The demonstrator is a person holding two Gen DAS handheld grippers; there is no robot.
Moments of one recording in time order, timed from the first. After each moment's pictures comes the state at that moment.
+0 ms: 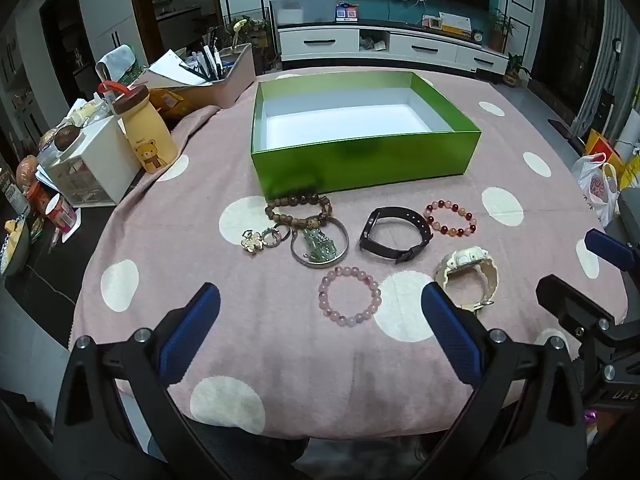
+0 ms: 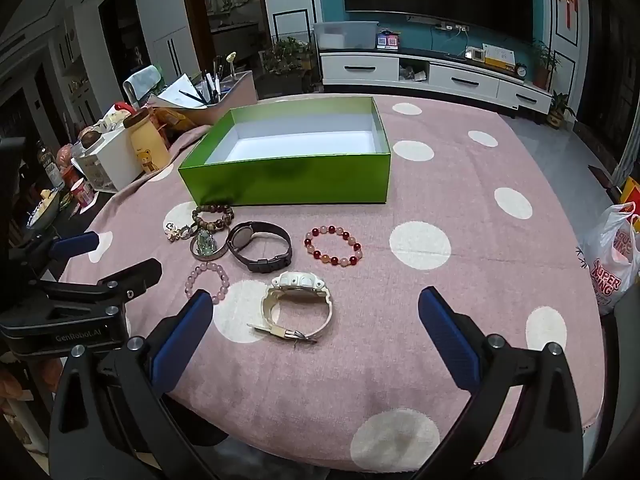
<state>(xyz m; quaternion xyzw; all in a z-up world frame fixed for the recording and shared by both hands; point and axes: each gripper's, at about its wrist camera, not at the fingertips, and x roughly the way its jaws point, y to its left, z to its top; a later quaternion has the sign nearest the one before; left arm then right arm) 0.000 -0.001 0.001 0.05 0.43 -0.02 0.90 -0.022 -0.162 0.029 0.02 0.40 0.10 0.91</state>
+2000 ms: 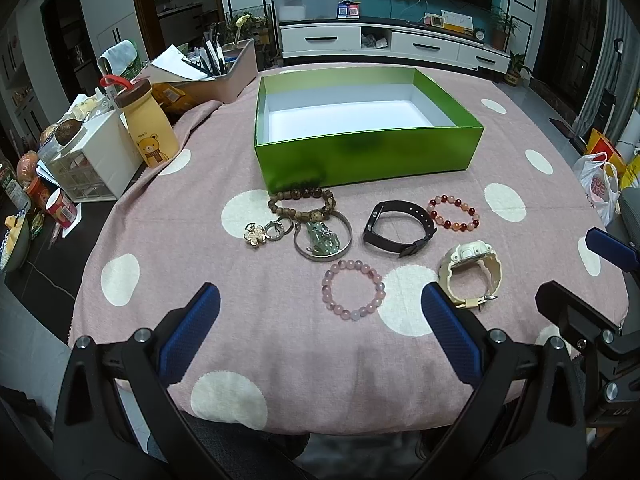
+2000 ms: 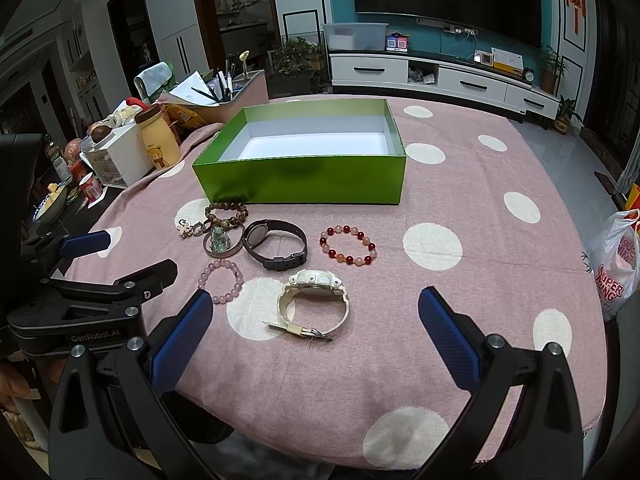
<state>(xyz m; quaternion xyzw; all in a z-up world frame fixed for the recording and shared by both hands) -0.002 0.002 -0.006 0.04 0.44 -0.02 0.90 -0.025 -0.150 0.031 0.01 0.40 0.11 0.91</state>
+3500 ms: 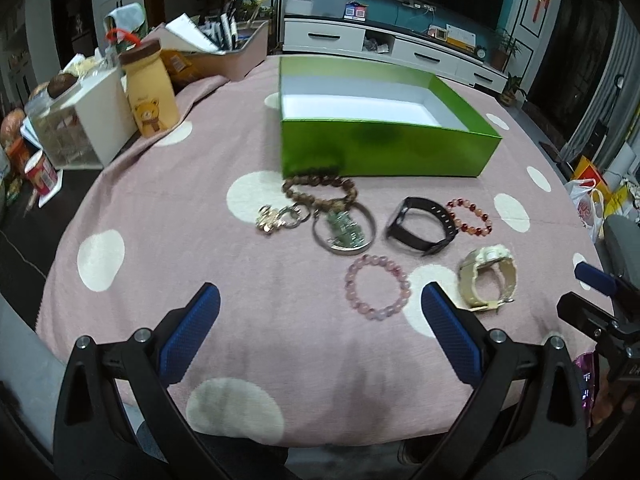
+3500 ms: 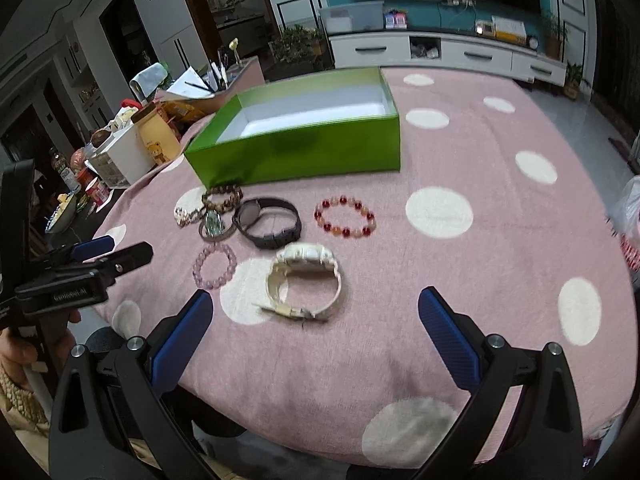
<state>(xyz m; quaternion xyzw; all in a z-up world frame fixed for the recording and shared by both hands) 0.004 0.046 -0.035 -0.03 0.44 -0.05 0.89 -0.020 -0.175 -0.006 0.08 0.43 0.14 0.89</state>
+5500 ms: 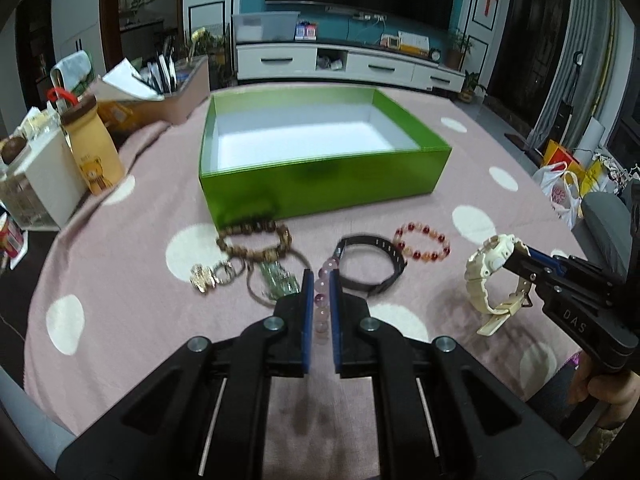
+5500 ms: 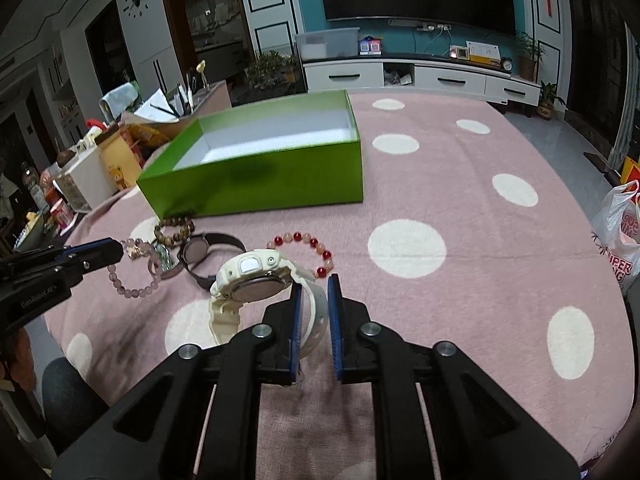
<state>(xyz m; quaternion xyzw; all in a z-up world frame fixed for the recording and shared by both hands) 0.024 0.000 -0.014 0.01 0.39 -0.12 0.91 0.006 -0.191 -0.010 0.05 0.37 0.08 0.92</state>
